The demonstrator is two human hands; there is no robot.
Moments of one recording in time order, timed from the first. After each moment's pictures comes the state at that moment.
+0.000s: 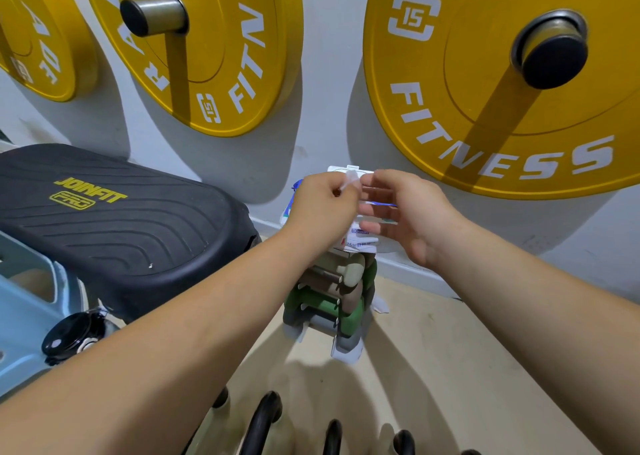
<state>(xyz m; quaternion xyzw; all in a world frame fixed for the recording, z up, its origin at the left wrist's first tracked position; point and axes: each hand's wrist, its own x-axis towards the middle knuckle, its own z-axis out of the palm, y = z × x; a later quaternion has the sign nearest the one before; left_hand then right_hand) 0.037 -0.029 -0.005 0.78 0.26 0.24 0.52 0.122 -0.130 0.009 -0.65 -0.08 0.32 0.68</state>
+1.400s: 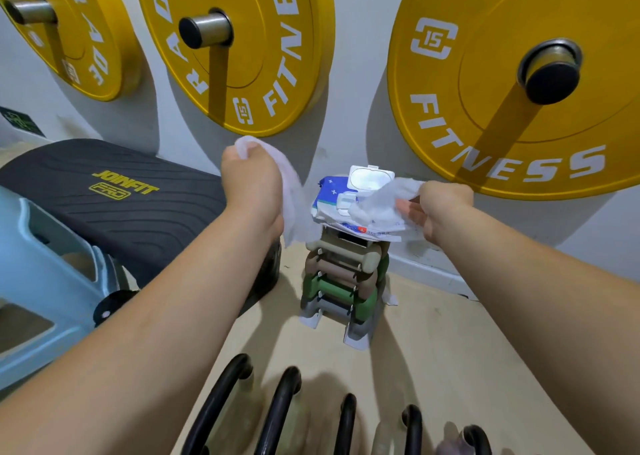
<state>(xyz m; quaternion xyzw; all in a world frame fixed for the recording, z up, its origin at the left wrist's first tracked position) -0.043 0.020 0.052 0.49 0.45 0.42 0.61 0.125 -0.123 0.018 -0.59 0.20 0.21 0.75</state>
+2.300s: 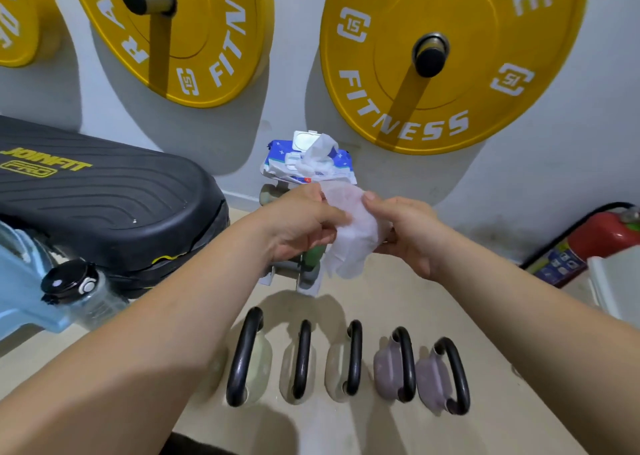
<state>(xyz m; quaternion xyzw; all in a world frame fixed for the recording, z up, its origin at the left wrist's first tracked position) -0.112 -0.106 0.024 0.61 0.10 -0.05 0.79 -0.026 -0.271 0.029 -0.73 -0.07 0.28 0.61</state>
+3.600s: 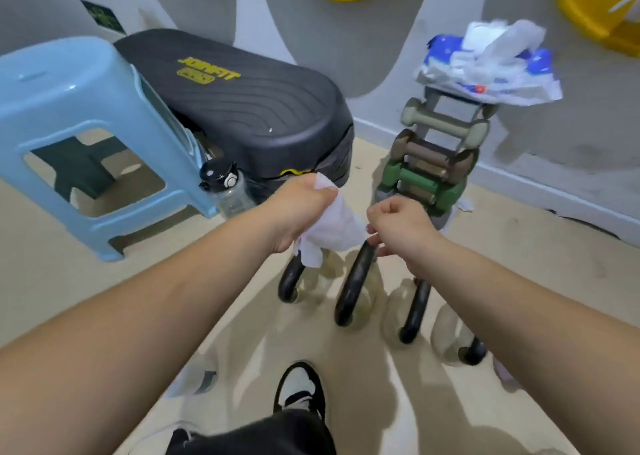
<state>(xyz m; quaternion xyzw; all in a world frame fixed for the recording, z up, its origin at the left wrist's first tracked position) -0.251 -0.010 -0.101 0.70 0.44 0.05 0.56 -0.134 -0.136 -0.133 -0.78 -0.17 0.38 0.46</state>
